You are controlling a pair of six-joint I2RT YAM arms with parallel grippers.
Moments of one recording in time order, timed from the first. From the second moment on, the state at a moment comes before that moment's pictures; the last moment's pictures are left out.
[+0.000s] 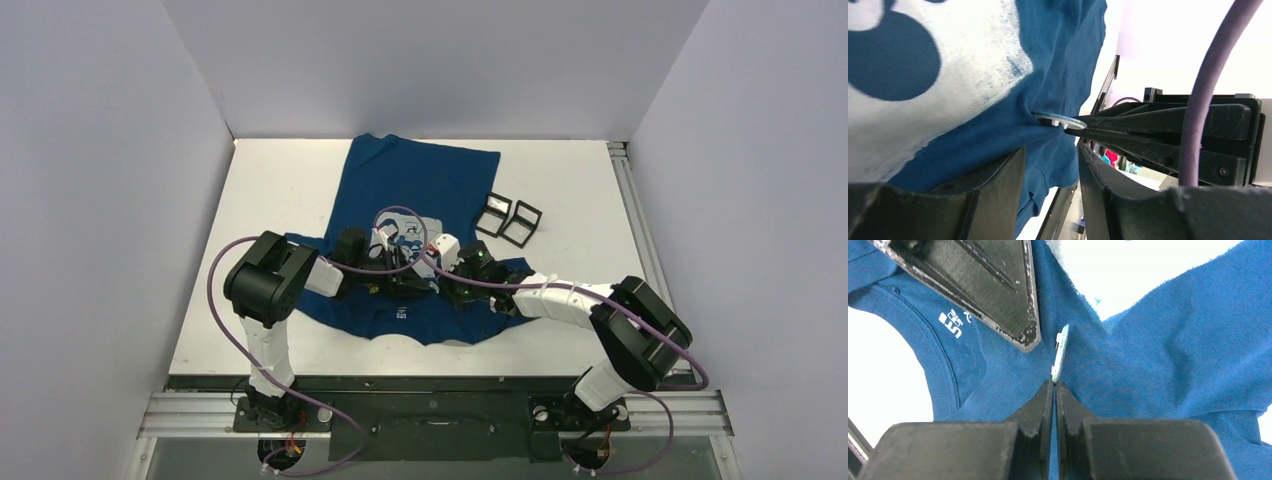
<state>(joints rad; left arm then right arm) -0.43 1.96 0.71 0.66 0.92 -1.02 0.76 1.54 0.74 0.05 -0.17 -0.02</state>
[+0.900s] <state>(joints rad) -0.34 1.88 0.70 0.76 0.88 -0.82 0.72 1.54 0.65 0.26 -0.23 0.03</state>
